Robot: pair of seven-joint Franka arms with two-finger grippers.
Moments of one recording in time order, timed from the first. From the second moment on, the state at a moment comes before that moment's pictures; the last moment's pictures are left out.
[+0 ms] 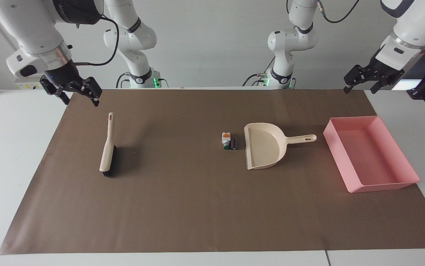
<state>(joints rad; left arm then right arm) 0.02 0.00 0.00 -1.48 -0.02 1.40 0.09 0.05 0.03 -0.08 -1.51 -0.01 1.52 0.07</state>
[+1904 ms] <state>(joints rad) -0.04 -0.02 -0.02 -1.61 -0.02 1.57 0.85 -0.02 -0.12 -0.09 -2.22 0.01 2.02 -0.04</state>
